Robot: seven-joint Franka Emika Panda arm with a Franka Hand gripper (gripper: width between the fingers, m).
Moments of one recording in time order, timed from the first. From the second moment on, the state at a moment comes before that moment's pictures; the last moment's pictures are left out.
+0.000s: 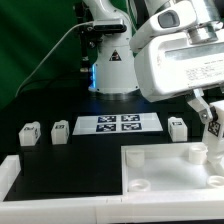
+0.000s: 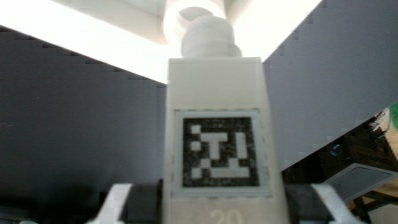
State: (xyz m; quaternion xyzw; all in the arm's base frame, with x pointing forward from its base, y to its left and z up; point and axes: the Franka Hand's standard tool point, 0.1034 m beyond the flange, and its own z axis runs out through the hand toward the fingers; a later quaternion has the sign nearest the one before) arm 0.617 0.121 0.120 -0.93 -0.24 -0.27 0.06
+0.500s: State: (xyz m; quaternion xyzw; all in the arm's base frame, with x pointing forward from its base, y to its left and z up) arm 0.628 0.118 0.104 -0.93 -0.22 -0.28 0.07
